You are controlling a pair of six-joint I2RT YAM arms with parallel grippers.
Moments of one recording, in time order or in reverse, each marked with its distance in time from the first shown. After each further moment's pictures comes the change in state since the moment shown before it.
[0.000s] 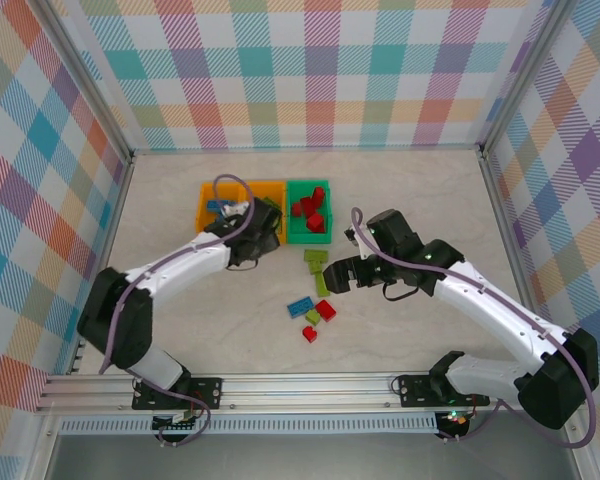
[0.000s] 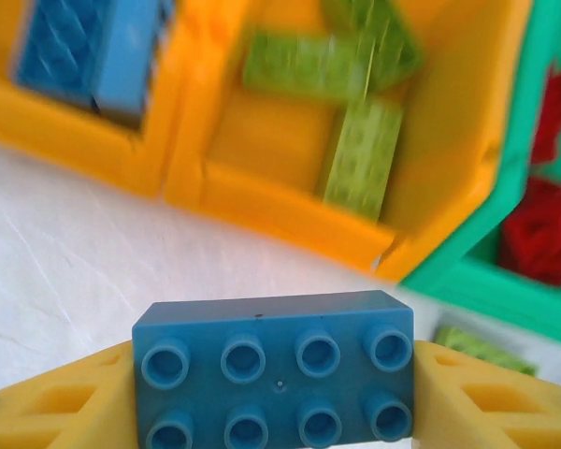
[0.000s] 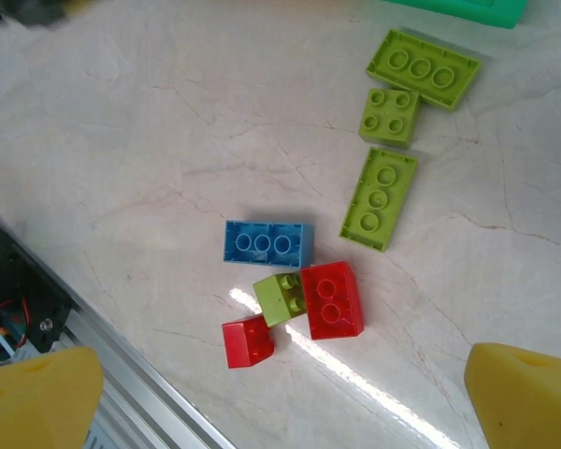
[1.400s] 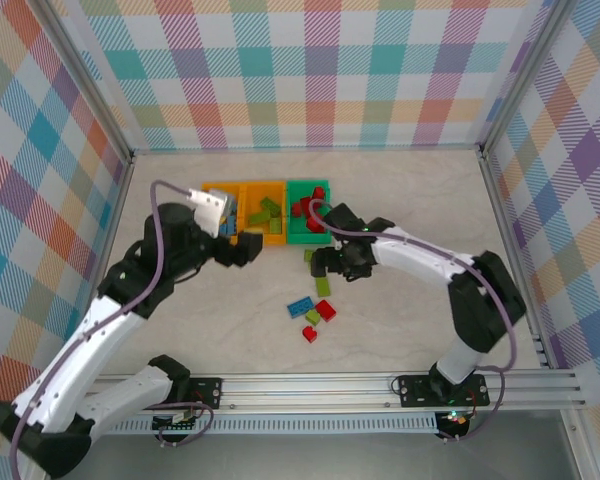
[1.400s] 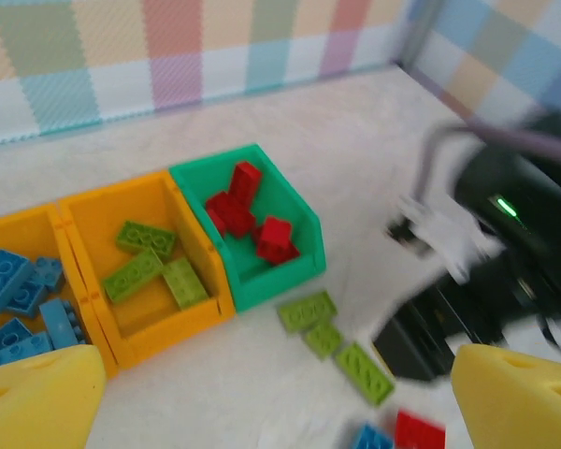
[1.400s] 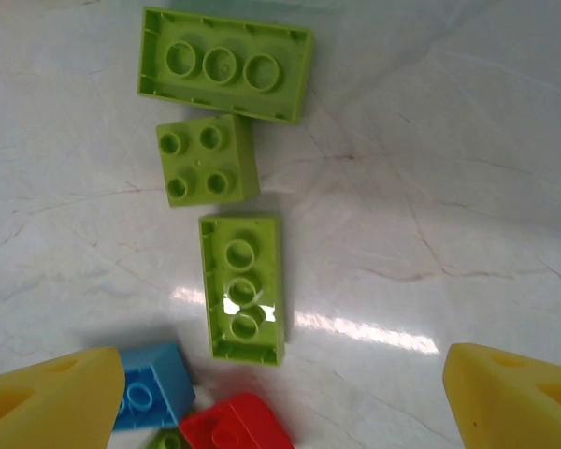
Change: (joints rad) left arm 0.051 -0.666 -0.108 -0.004 0.454 0.836; right arm 0.045 0.533 0.192 0.022 0.243 0.256
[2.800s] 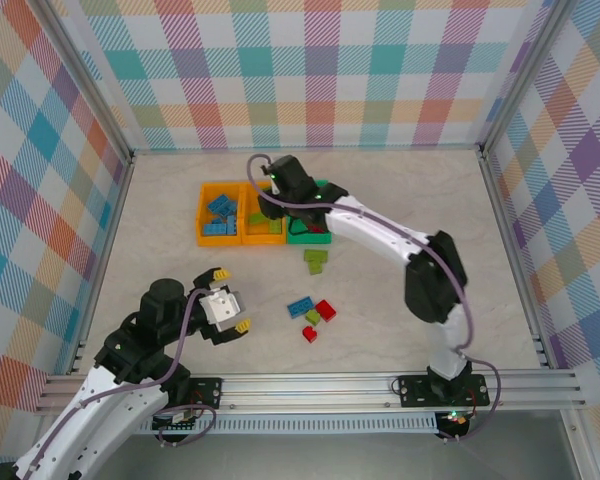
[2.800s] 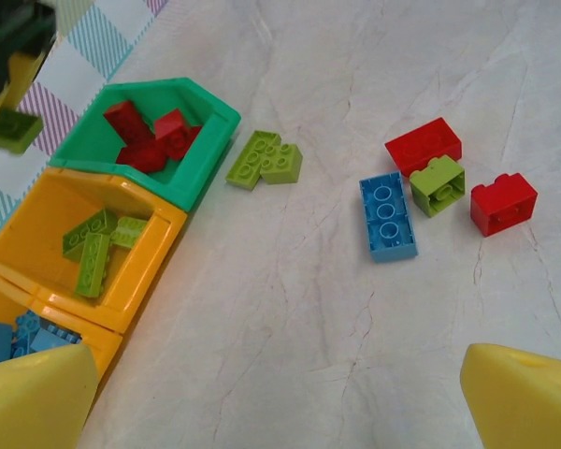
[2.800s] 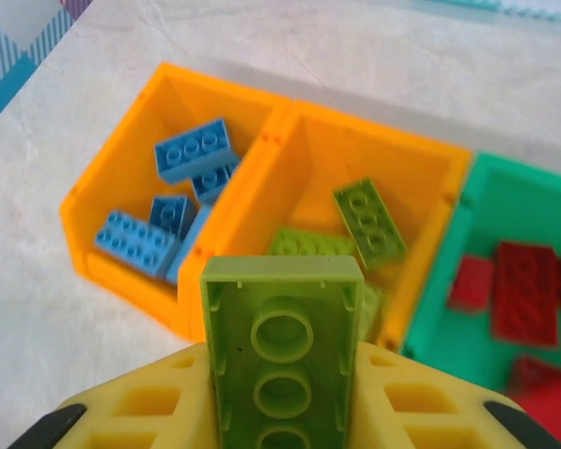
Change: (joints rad) left arm -0.016 -0.483 -0.524 -0.024 0.143 0.718; right arm 0.100 0.376 0.678 0.246 0.153 -0.304
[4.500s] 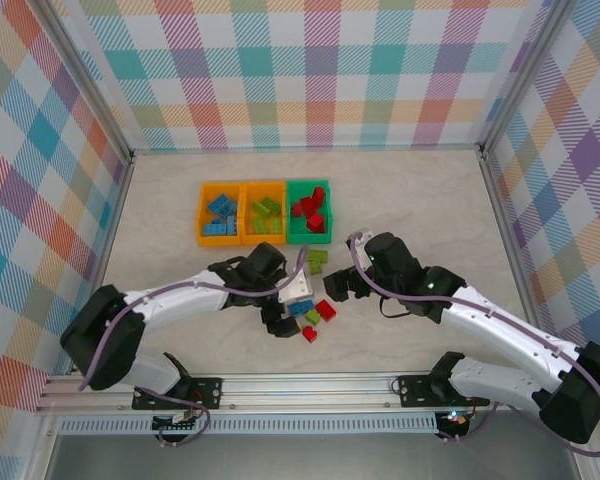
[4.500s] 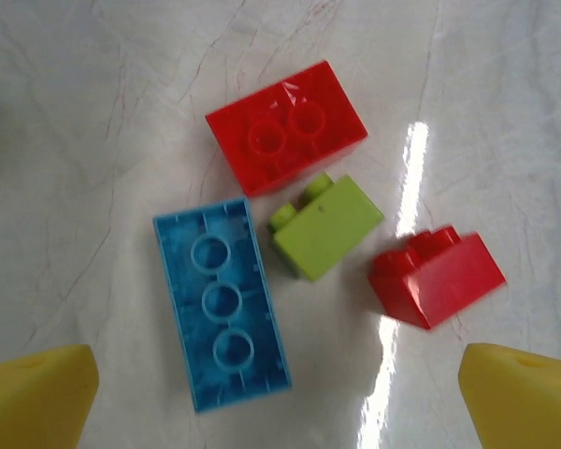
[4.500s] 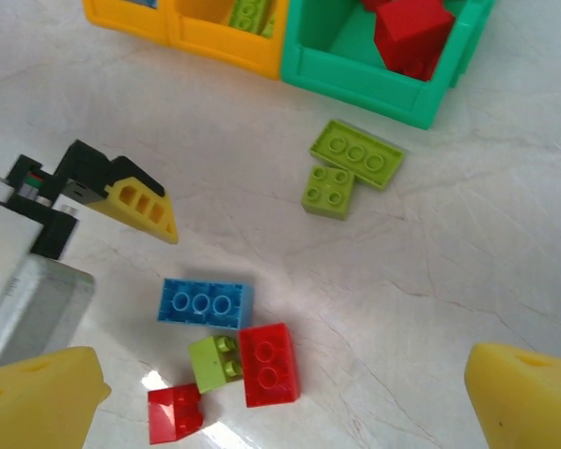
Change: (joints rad) left arm -0.246 1.089 0.311 0.205 0.088 -0.164; right arm -0.003 -1.043 -1.049 -0.060 -0.076 0.040
